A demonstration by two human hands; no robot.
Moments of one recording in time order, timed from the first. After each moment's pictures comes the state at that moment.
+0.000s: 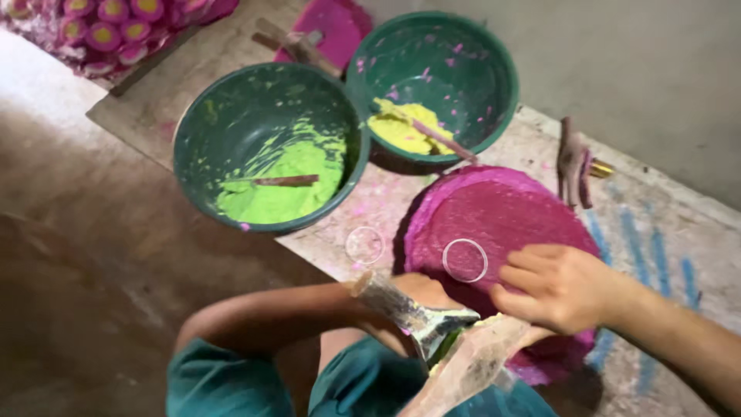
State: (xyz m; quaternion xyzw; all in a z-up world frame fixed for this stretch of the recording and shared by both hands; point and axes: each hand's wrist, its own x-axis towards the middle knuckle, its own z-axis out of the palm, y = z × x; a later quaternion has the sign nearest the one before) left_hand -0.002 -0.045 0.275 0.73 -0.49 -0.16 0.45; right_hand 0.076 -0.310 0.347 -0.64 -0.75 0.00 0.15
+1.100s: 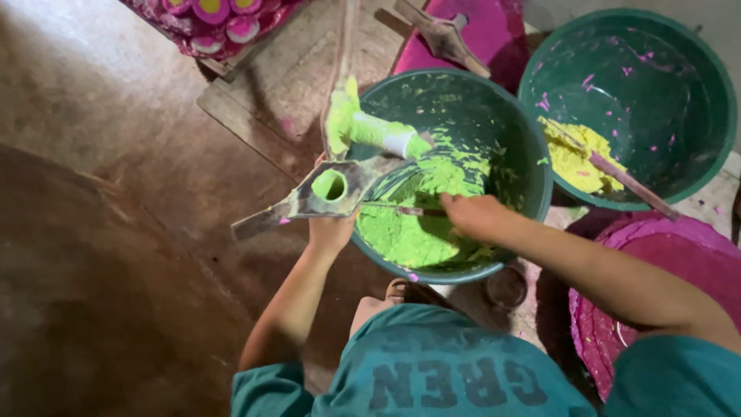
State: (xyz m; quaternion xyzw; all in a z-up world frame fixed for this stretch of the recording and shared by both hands) left_hand 0.046 0.342 0.147 0.77 0.03 0.38 0.51; right_hand 0.197 0.097 0.165 -0.84 -0.48 0.23 -0.09
